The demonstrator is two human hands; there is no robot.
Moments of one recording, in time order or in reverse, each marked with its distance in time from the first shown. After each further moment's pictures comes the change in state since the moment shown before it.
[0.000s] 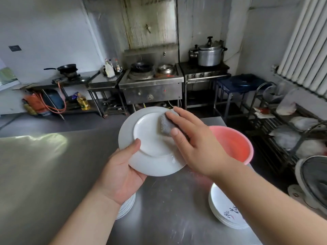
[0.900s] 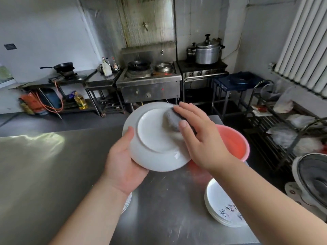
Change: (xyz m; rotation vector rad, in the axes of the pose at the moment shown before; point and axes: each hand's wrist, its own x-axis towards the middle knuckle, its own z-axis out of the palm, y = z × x) left_hand 0.023 -0.015 0.020 0.004 0.116 0.010; right_hand -0.002 0.019 -0.010 0.062 0.151 0.050
